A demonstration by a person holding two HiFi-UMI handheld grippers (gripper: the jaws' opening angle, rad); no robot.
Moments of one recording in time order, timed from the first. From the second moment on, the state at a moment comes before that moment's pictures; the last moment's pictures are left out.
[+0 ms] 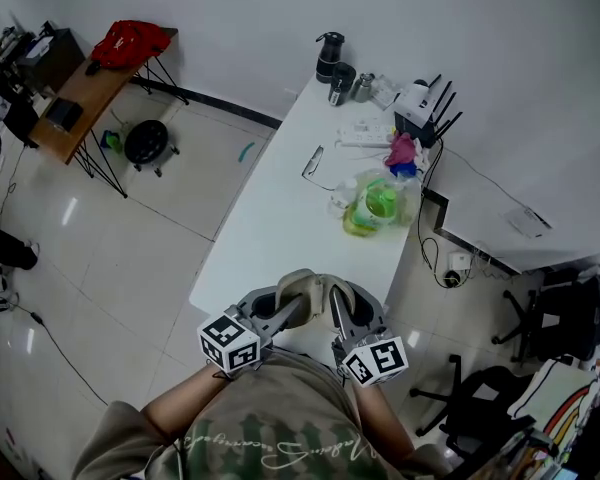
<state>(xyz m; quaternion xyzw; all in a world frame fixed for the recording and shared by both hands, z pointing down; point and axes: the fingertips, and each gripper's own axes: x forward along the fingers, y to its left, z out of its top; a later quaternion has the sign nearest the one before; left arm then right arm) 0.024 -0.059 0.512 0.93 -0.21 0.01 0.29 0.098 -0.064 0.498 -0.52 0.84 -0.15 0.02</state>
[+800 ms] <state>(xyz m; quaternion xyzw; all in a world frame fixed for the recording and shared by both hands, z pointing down) 0.024 -0.005 0.455 0.96 0.08 -0.05 0.28 0.070 -0.009 0.453 -0.16 0.94 -0.24 0.16</state>
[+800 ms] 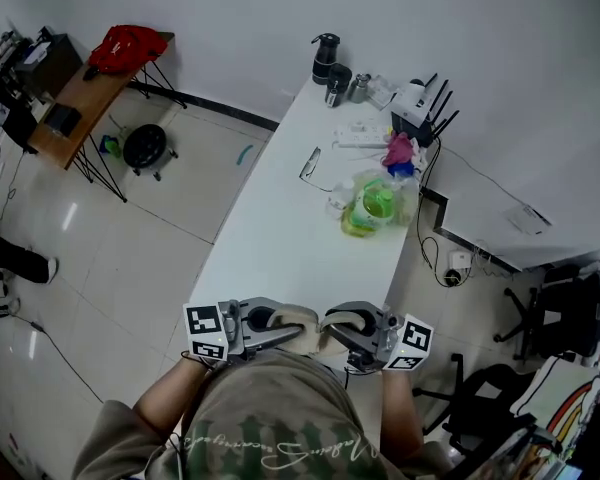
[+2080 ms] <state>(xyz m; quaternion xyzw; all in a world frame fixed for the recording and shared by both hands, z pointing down) 0.030 0.004 0.571 0.95 0.03 0.11 0.30 0.097 -0.025 0.574 -0.26 0.92 -0.27 0.11</state>
